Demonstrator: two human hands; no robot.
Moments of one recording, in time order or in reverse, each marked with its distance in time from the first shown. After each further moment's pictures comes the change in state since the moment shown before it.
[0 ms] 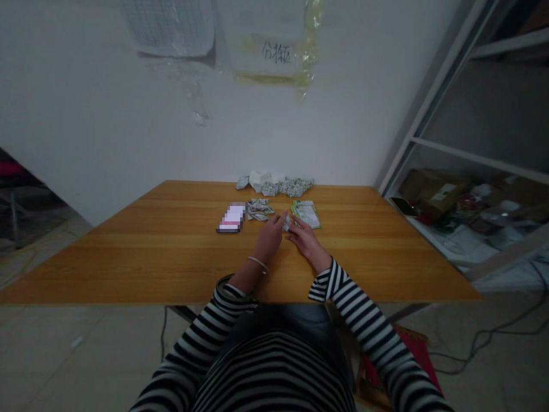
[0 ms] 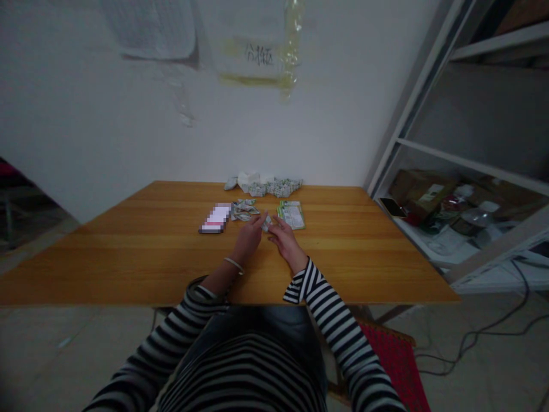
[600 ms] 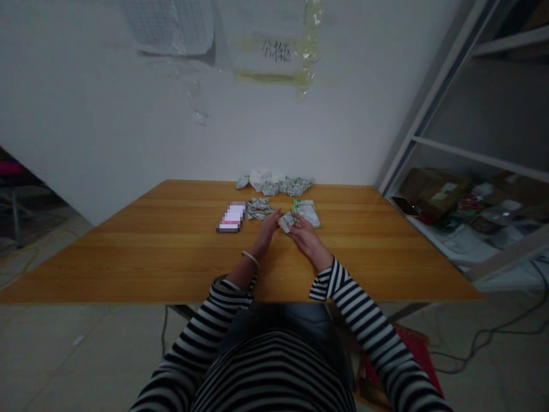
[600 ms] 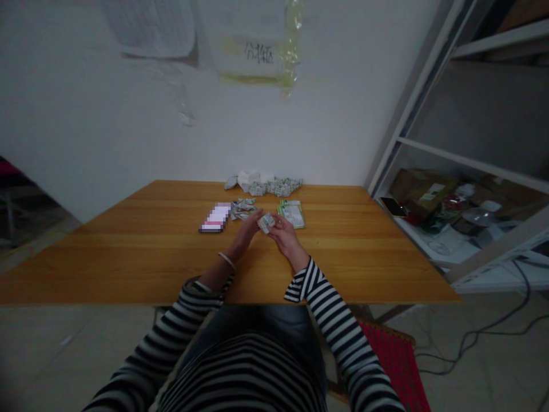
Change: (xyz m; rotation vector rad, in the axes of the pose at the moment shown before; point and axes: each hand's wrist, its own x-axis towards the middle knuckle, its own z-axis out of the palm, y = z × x) left_hand 0.013 -0.024 0.015 -0.595 0.073 -0.157; right_hand 0.003 -0.001 0.001 -0.037 -0.010 -0.130
